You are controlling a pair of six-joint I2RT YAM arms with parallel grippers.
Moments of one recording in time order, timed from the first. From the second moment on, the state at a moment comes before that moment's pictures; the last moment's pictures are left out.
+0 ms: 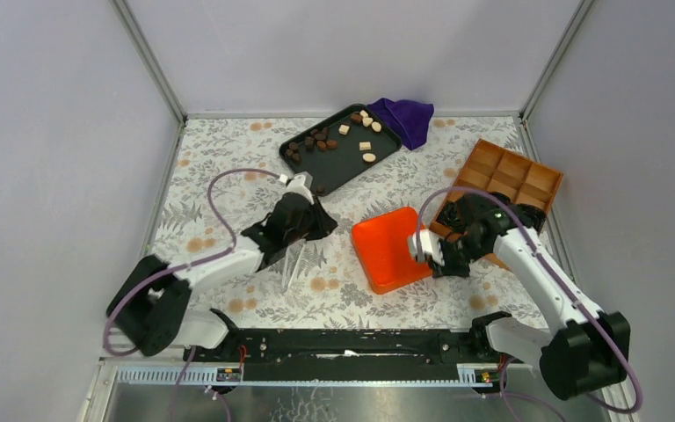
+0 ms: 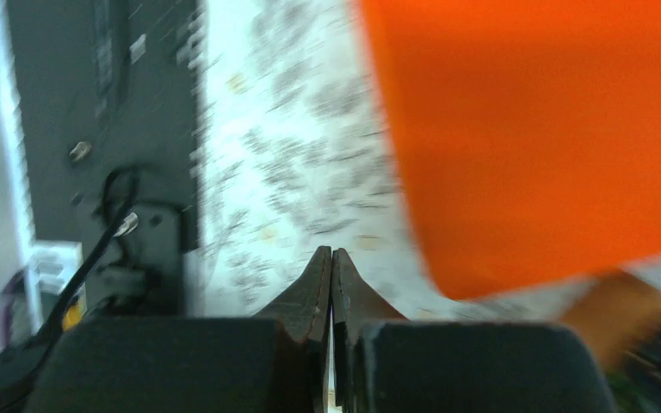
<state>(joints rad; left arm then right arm) -0.68 1.29 0.61 0.18 -0.02 -0.77 0.27 1.12 0.93 -1.17 -0.63 -1.25</state>
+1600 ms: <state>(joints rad) -0.67 0.59 1.09 -0.50 -0.18 -0.56 0.14 0.90 1.21 -0.54 -0.19 -0.08</state>
